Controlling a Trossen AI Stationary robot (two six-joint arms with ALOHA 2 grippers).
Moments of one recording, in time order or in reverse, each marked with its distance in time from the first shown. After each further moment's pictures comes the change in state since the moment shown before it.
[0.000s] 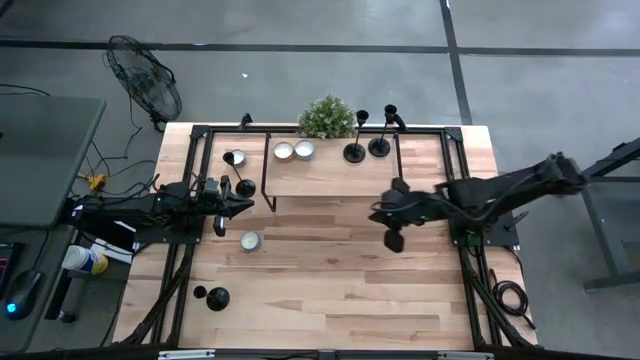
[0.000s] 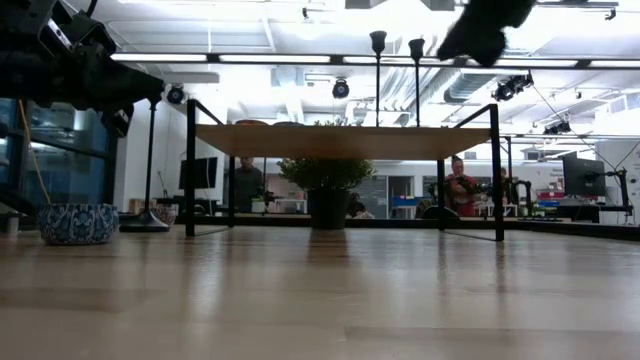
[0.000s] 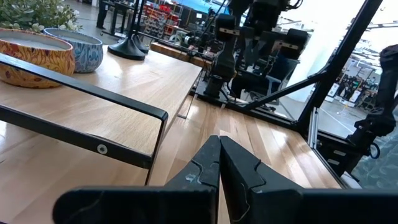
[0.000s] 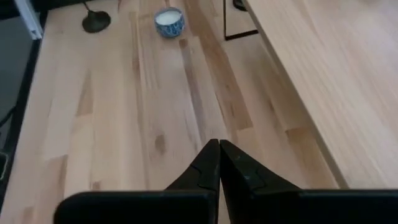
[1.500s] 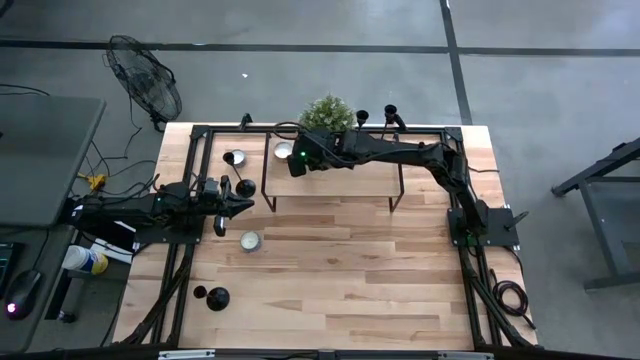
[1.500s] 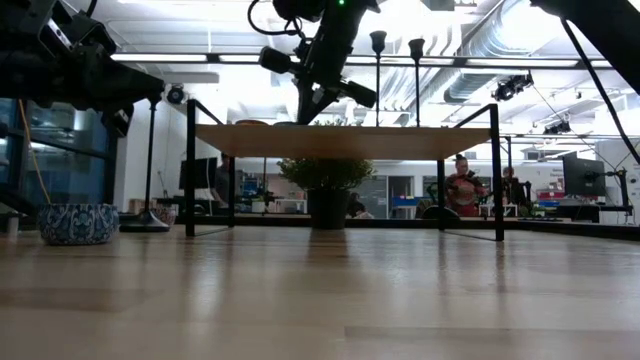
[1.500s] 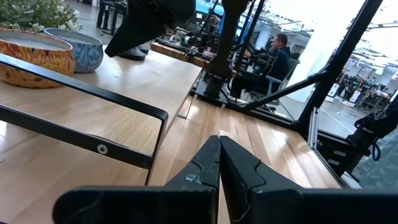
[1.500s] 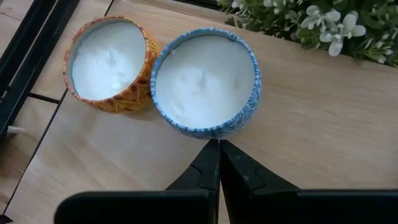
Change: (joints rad) left arm 0.000 0.000 0.000 0.000 -0.001 0.000; right arm -0.413 0.981 1.125 -0.458 0.095 0.571
